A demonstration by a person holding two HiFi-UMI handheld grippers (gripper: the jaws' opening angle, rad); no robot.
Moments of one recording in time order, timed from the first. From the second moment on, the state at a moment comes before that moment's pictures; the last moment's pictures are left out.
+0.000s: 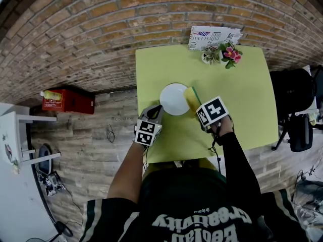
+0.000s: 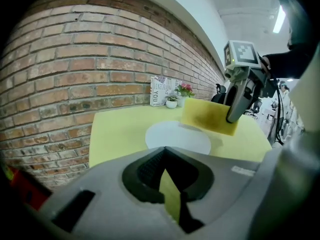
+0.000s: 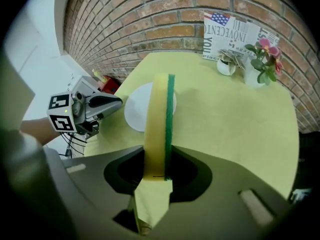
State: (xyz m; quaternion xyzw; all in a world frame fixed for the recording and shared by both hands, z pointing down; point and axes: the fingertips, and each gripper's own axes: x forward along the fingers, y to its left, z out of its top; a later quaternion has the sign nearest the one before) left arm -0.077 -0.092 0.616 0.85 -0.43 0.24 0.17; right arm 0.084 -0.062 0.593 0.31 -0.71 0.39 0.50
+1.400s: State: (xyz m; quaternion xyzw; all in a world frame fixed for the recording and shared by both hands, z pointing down) left arm -0.076 -0.072 0.612 0.86 -0.43 0.24 0.17; right arm 0.002 -0.030 0.606 0.19 -0.74 0.35 0.55
